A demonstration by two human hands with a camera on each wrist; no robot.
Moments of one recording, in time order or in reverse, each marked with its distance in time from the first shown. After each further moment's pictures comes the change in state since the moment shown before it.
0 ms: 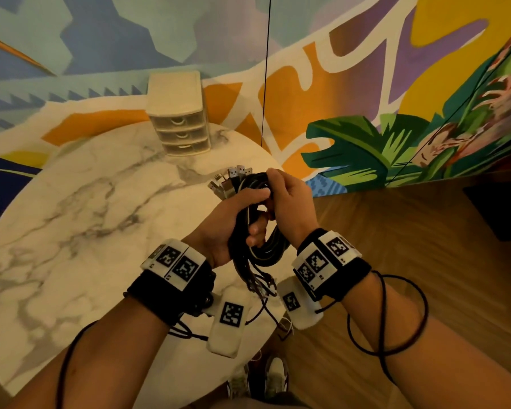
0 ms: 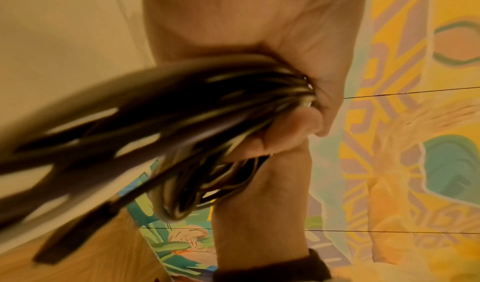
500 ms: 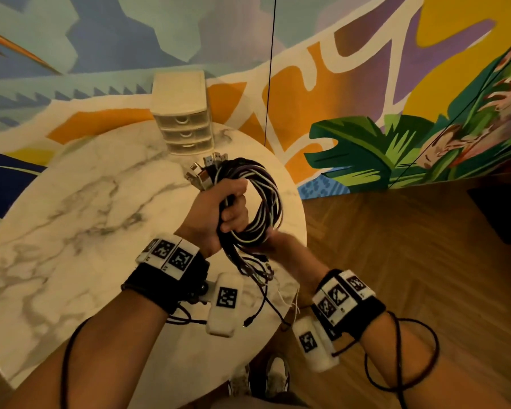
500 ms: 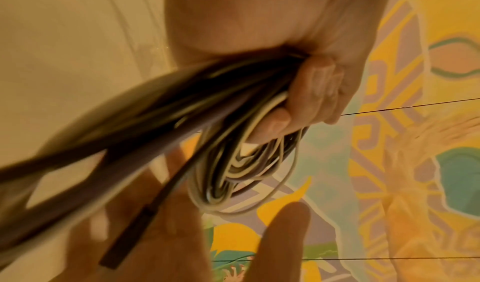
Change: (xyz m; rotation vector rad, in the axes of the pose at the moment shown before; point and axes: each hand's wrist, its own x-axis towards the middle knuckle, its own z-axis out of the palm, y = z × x) left_hand 0.003 0.005 -0.023 -0.145 0.098 0.171; right_hand -0.031 0.046 -0.003 0.205 -0.445 0.457
